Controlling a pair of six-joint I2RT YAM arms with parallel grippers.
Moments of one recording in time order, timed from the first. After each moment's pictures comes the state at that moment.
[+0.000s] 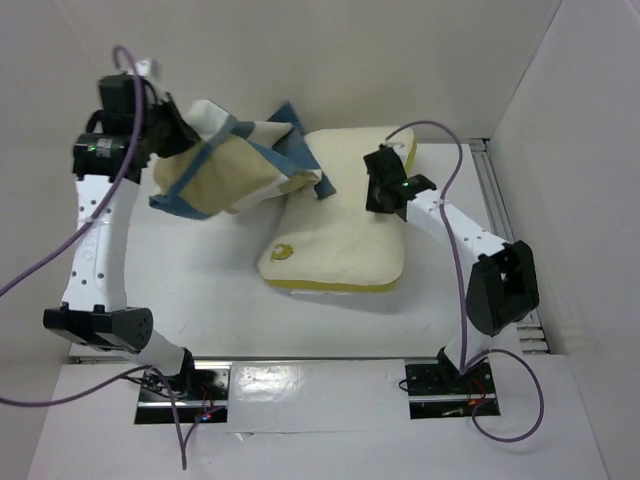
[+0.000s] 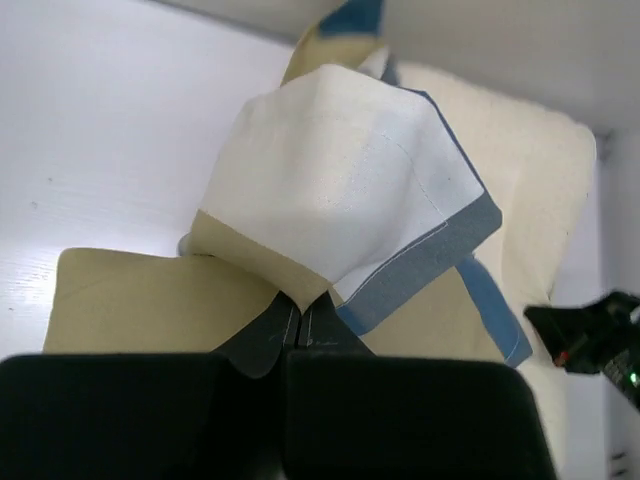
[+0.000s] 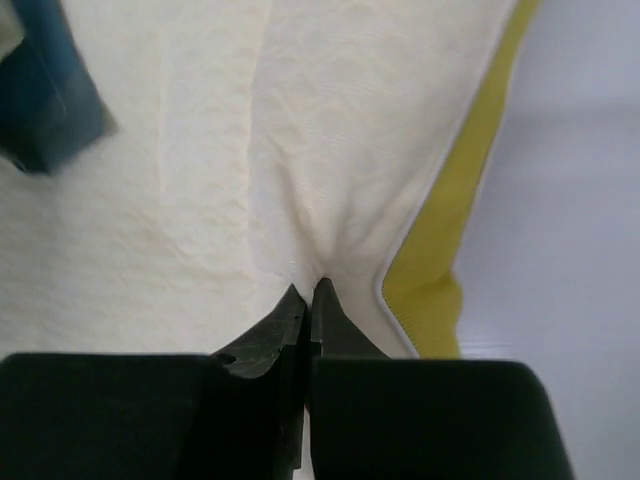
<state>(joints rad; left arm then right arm) -0.12 1.54 1.99 -0.99 0.05 -0.38 0.46 1.66 1.33 -0.55 0.30 0.49</state>
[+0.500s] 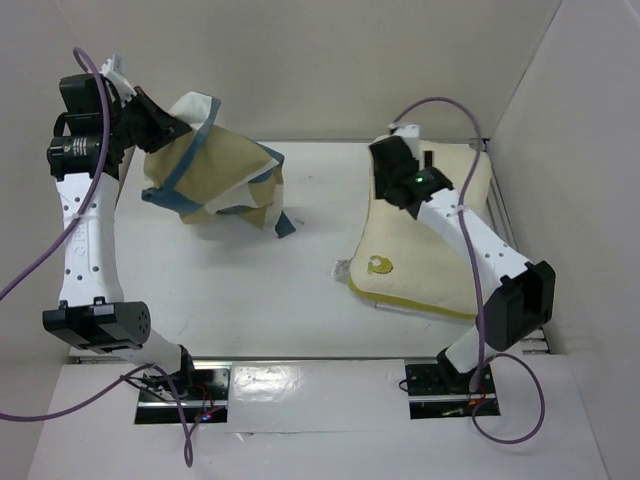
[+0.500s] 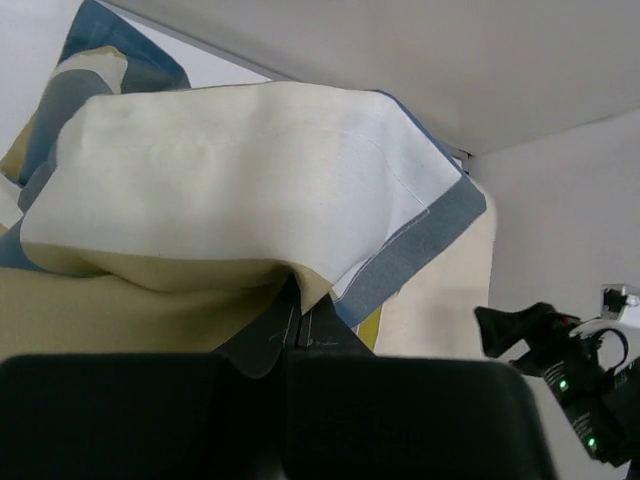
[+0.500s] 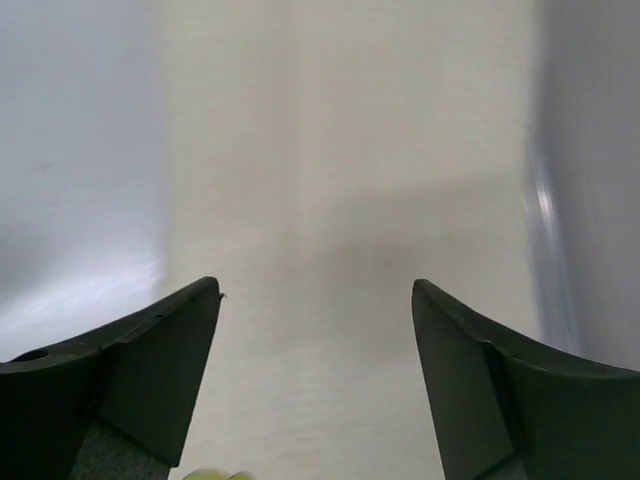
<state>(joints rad) 0.16 1.53 1.98 -0.87 0.42 -0.56 0.43 1.54 1.49 -0.74 0.69 0.29</state>
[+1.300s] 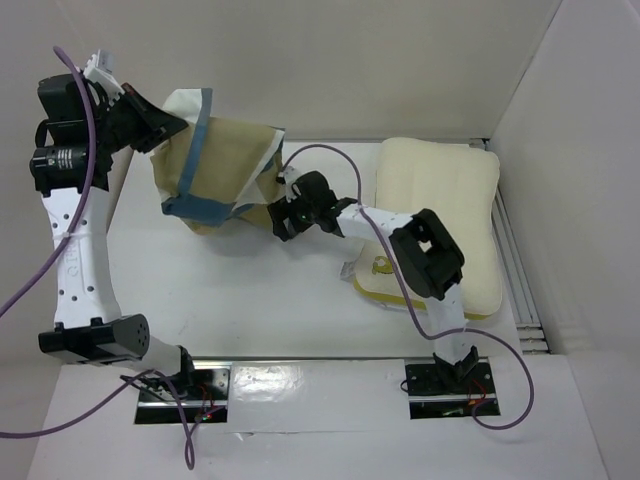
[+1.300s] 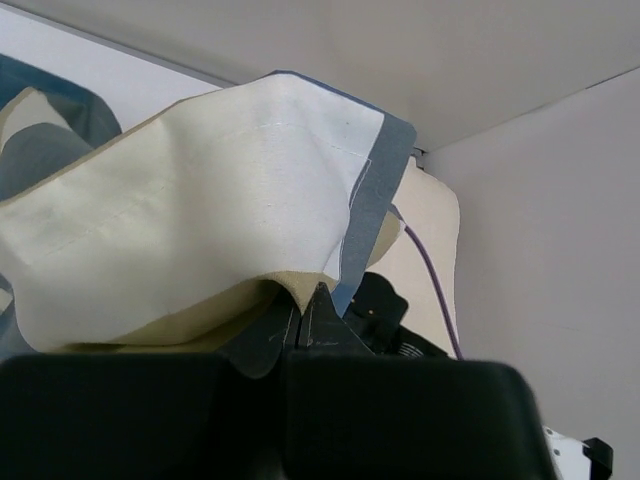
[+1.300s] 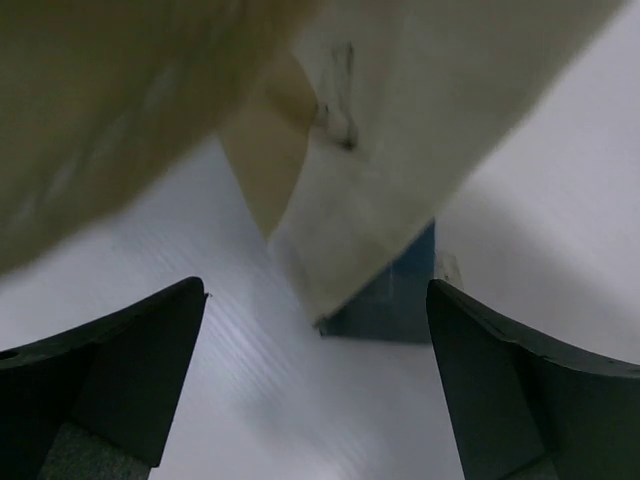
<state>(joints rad) 0.18 1.46 1.99 -0.87 0.52 -0.59 0.69 2.09 1.48 -0.03 -0.17 0.06</state>
